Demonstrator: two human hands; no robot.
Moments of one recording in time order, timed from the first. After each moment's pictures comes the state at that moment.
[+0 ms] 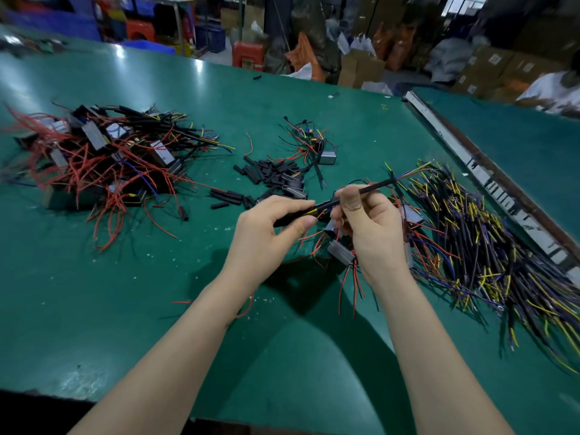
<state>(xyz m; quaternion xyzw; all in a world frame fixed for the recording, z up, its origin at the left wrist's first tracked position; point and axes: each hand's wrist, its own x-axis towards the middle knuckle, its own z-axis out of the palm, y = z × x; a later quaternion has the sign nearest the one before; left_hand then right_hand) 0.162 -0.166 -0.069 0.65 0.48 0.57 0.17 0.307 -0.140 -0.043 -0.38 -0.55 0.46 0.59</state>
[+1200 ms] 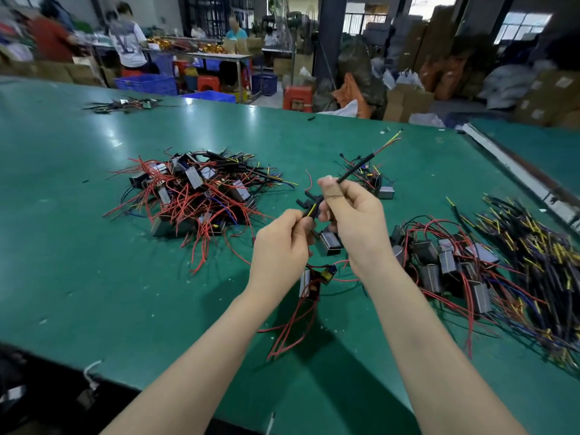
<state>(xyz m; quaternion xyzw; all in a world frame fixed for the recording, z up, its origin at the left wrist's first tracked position) 0.101 -0.180 -0.050 0.58 0.59 0.55 0.07 0.200 -0.131 -0.013 -0.34 -0.59 0.49 0.55</state>
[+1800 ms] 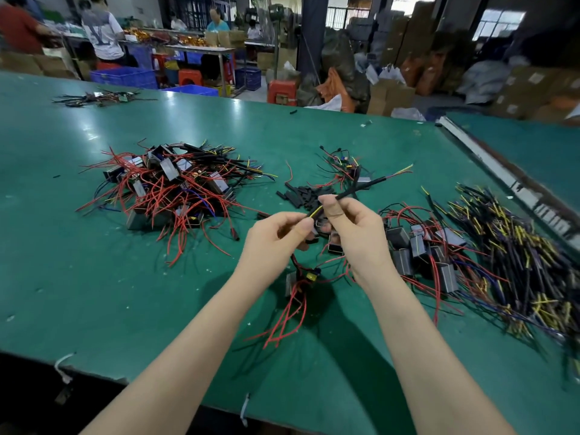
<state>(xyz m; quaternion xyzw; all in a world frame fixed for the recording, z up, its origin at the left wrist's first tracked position) 0.117 -0.179 -0.054 0.54 0.52 0.58 0.33 0.246 -0.130 -0.046 -0.38 -0.61 0.45 0.53</state>
